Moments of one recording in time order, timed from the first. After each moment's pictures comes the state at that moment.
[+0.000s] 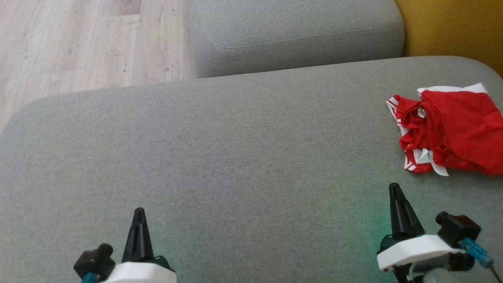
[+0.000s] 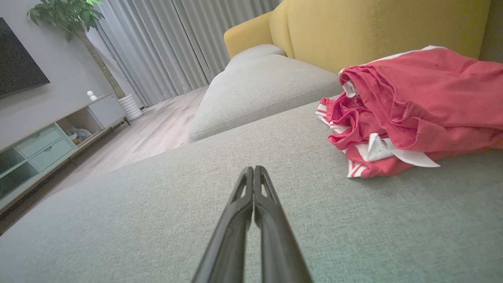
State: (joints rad) left arm 0.03 0.05 -0.16 0.34 -0.50 0.01 -0.23; right arm 0.01 -0.05 0.06 0.36 0.33 0.13 -0.23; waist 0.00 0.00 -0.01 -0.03
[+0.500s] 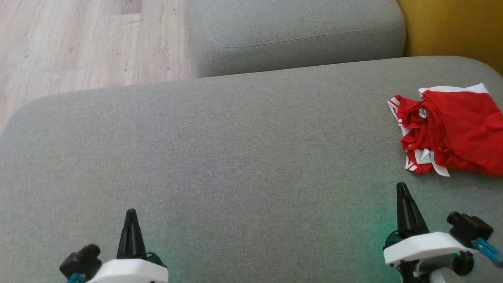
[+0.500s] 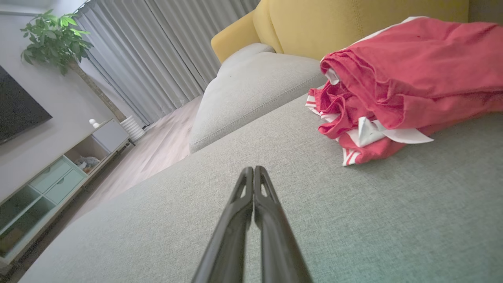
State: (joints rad) left arm 0.03 0.05 -0.13 0.33 -0.64 -0.01 -0.19; right arm 0.01 -0.05 0.05 0.35 0.50 0.13 -0.19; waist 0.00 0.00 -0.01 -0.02
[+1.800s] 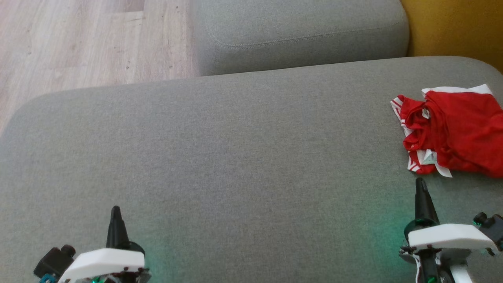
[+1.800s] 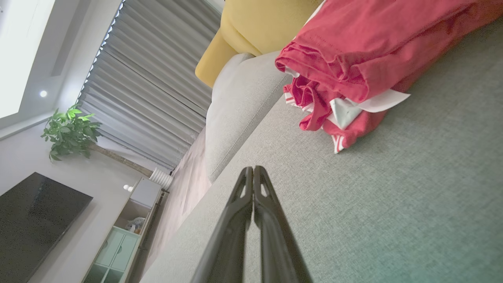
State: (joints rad) left arm 0.00 0.05 -0.06 0.32 -0.99 -0.05 -0.08; right arm -0.01 -0.05 -0.01 0.32 0.92 0.13 -0.09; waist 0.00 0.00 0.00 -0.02
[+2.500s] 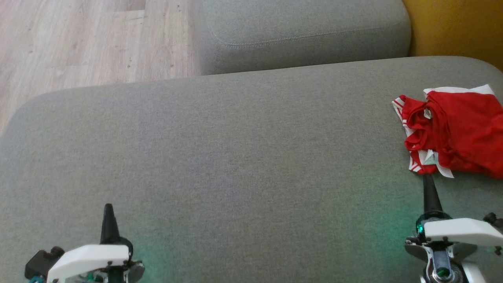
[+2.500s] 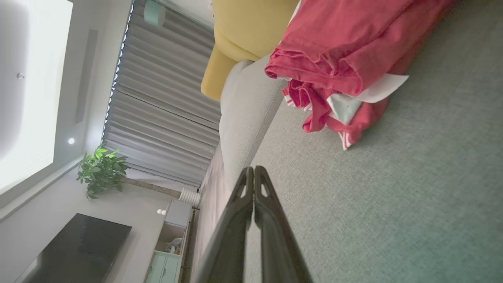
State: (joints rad) left arm -0.02 0.05 -0.01 0.30 -1.20 -0.07 -0.02; right arm -0.03 -0.05 -0.04 0.31 1.15 0.13 -0.03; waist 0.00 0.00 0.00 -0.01
